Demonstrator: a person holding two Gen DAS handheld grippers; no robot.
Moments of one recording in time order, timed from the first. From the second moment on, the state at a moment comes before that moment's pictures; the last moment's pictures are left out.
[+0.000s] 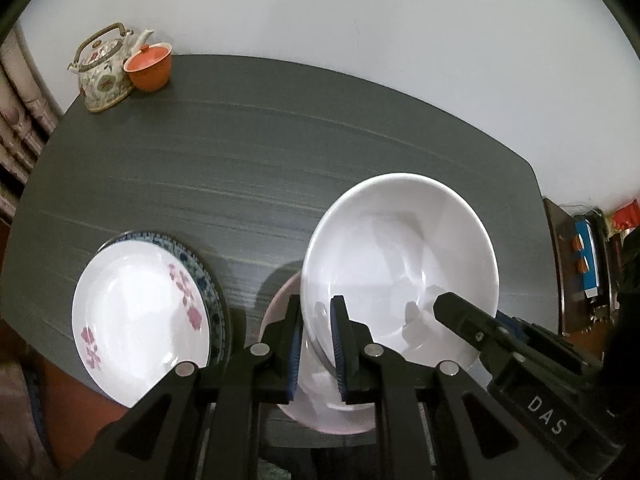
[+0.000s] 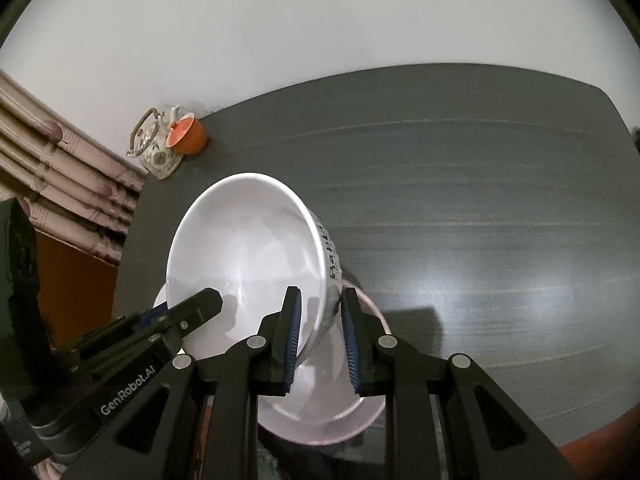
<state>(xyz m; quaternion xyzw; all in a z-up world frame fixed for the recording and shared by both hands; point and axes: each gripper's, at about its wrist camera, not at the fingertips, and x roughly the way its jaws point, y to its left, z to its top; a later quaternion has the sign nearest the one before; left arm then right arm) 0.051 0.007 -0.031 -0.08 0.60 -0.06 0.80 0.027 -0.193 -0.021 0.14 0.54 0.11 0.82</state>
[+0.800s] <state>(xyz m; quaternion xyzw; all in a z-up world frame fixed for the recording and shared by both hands) 0.030 0.009 -0.069 -0.08 0.64 -0.06 0.76 0.008 -0.185 -0.060 0.14 0.58 0.11 0.80</state>
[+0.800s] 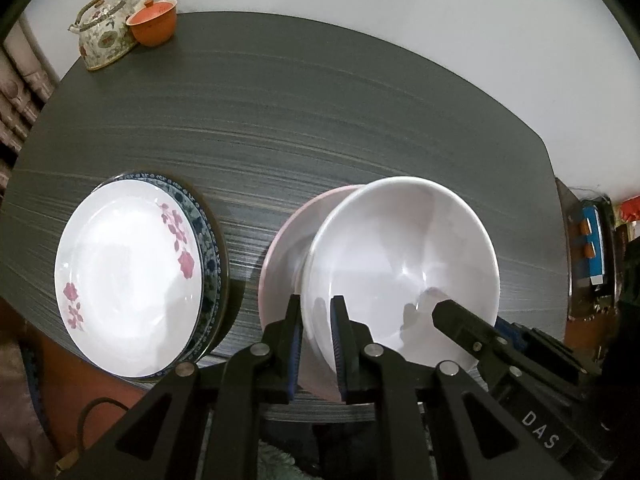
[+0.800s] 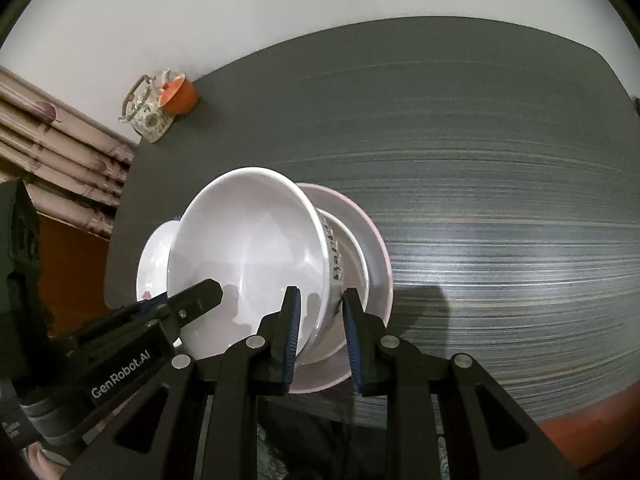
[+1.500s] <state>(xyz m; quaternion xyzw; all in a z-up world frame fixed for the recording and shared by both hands) 0.037 -0.002 -0.081 -0.07 0.65 -0.05 0.76 0.013 -0.180 -0.076 0.13 0.59 0.11 0.79</state>
